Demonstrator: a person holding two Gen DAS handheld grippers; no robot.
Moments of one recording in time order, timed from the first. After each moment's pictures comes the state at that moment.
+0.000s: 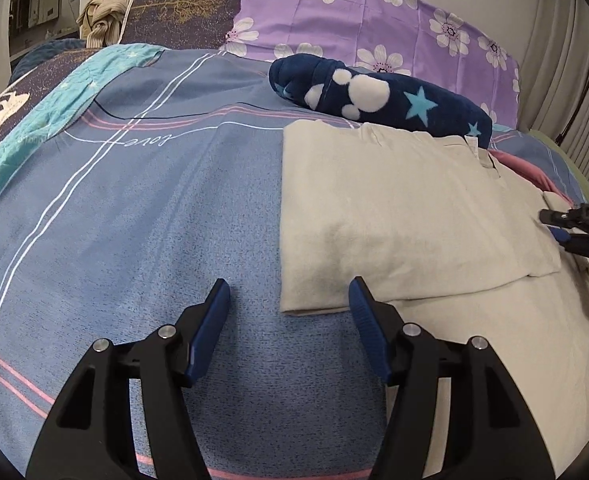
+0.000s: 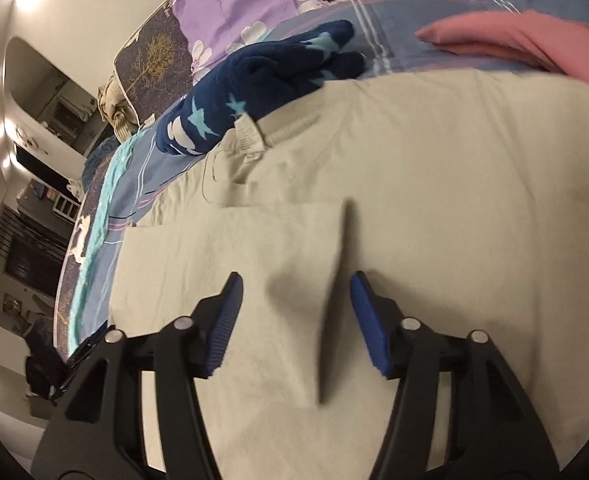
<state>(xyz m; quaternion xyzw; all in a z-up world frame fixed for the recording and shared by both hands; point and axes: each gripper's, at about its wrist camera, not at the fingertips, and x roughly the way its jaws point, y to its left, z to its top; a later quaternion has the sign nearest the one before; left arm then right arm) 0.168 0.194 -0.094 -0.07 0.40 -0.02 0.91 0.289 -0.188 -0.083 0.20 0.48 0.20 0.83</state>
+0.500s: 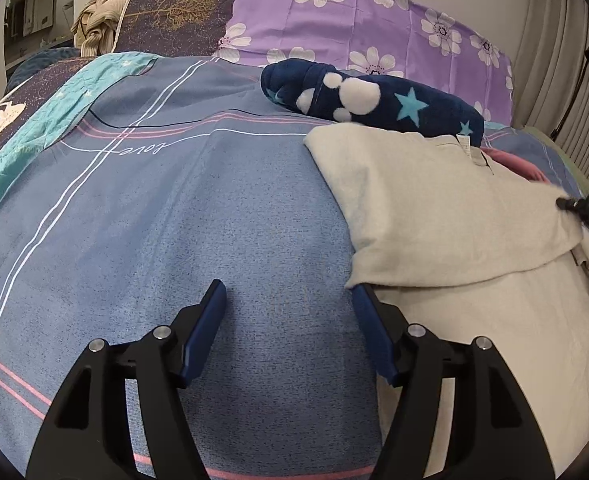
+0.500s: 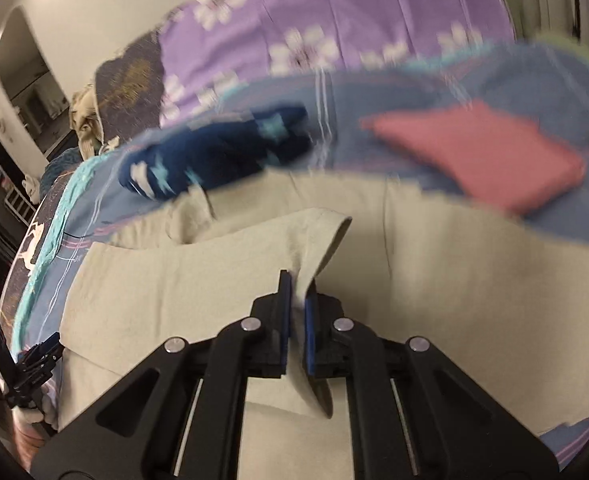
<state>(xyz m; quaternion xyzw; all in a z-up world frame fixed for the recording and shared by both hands) 0.165 0.186 -0.090 -0.06 0.39 -0.03 0.92 0.281 -0.251 -0.060 0.15 0.44 0.09 0.88</state>
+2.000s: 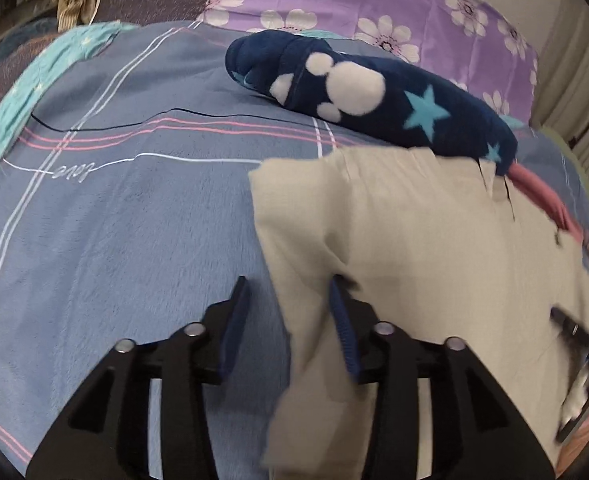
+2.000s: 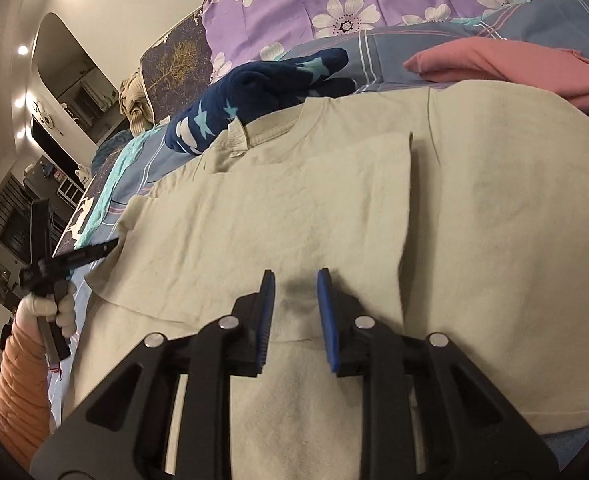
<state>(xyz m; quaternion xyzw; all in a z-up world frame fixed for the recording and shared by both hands) 0.282 0.151 -0.083 -0.11 0.47 -0.02 0.88 0.244 -0.246 -0.100 0.17 0.43 0.21 0.86</state>
